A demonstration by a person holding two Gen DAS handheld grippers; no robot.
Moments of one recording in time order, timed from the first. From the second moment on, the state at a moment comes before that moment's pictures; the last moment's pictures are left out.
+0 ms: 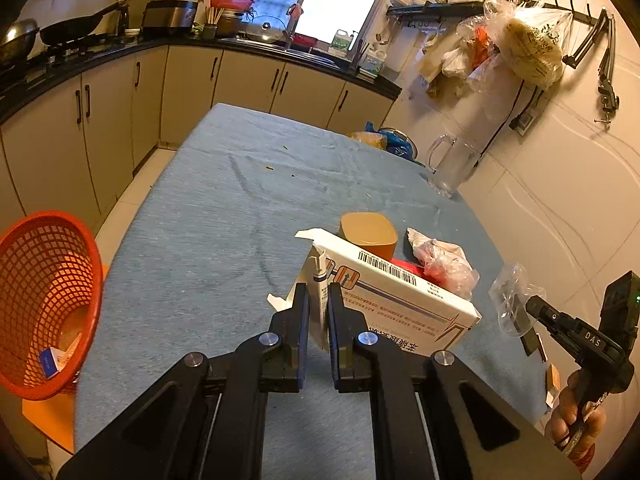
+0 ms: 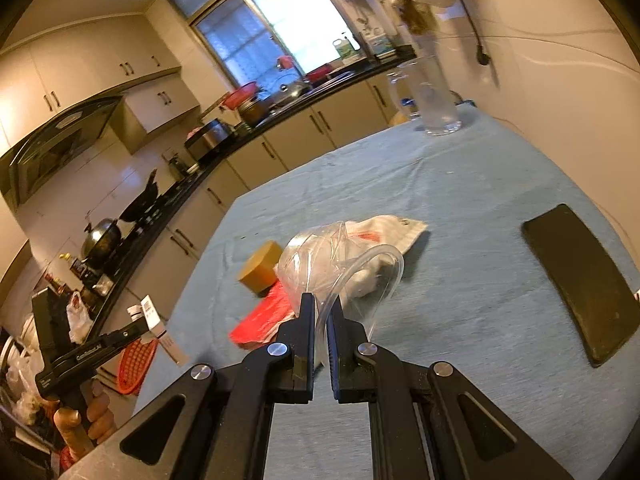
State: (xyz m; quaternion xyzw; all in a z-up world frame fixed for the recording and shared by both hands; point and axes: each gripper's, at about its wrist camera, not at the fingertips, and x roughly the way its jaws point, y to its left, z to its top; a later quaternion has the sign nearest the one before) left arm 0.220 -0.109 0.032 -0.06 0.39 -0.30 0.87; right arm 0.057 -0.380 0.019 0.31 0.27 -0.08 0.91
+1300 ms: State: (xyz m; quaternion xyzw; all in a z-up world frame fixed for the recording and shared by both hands) left arm 0.237 0.126 0.033 -0.10 0.36 -0.09 0.92; right arm 0.246 -0.155 0.020 0.24 0.39 0.19 0.87
